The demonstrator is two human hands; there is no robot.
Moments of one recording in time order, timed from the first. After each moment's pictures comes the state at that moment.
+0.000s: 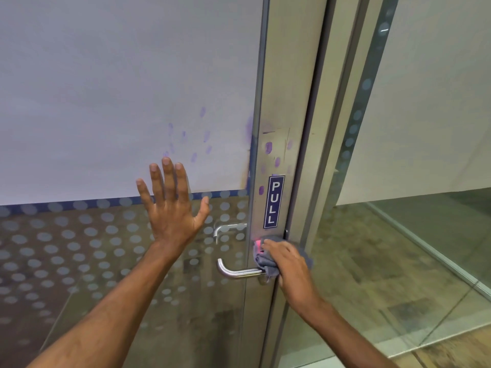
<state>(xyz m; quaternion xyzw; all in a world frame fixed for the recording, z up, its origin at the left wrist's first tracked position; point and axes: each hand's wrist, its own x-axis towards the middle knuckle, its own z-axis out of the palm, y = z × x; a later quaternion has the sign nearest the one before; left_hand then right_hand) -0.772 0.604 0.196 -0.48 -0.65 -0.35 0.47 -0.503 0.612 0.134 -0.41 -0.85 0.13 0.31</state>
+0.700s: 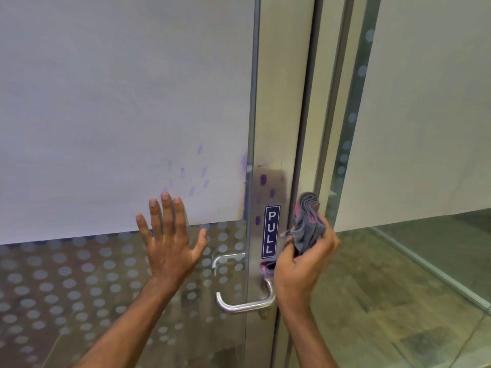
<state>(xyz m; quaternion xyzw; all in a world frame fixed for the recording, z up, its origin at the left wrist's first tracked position) -0.772 0.605 0.196 -0.49 -0.65 -0.35 0.48 -0.547 0.593 0.231 -0.34 -0.52 0.11 0.77</state>
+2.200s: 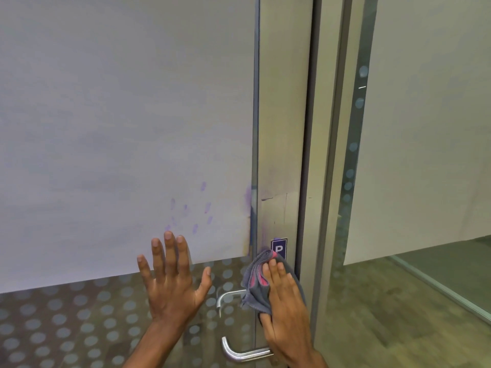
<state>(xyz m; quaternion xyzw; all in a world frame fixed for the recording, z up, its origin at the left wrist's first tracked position) -0.776 0.610 0.191 -0.47 -0.64 -0.34 0.51 -0.547 0.650 0.156 -0.33 -0.81 -0.08 0.47</state>
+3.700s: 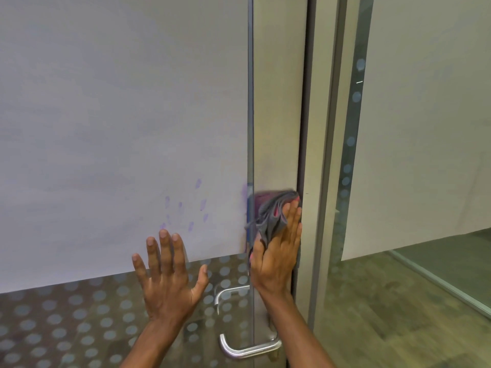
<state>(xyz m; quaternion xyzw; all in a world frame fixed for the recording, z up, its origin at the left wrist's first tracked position) -0.774 0.607 0.193 -0.47 -0.64 -0.34 0.50 -0.597 0.671 0.242 -0.39 -0.64 -0.02 0.66</state>
